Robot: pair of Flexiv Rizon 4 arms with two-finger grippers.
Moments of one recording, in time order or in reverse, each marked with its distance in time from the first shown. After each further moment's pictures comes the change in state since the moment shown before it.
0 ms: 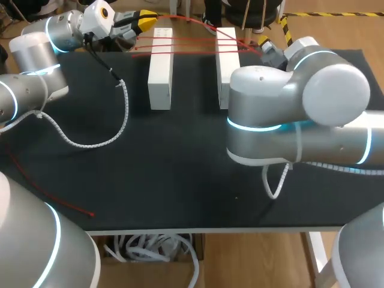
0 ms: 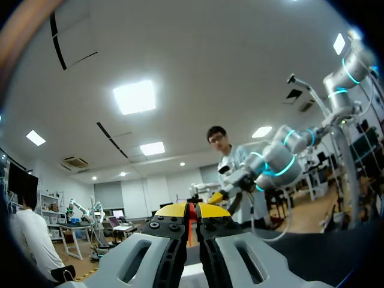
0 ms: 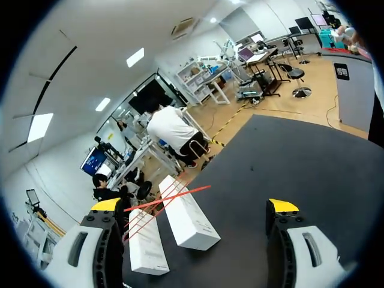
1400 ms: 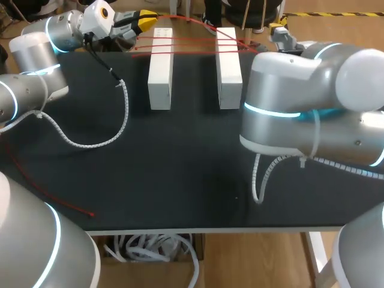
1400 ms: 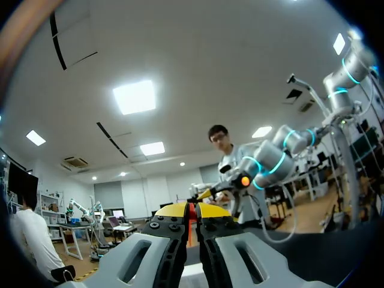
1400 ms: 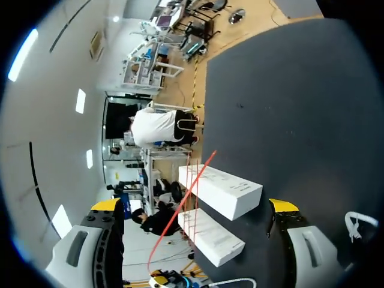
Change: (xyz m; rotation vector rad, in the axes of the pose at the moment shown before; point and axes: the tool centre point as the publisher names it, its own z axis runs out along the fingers) left arm 0.000 0.000 0.000 0.000 0.000 0.000; right arm 0.023 -0.014 0.010 0.193 -0.005 0.741
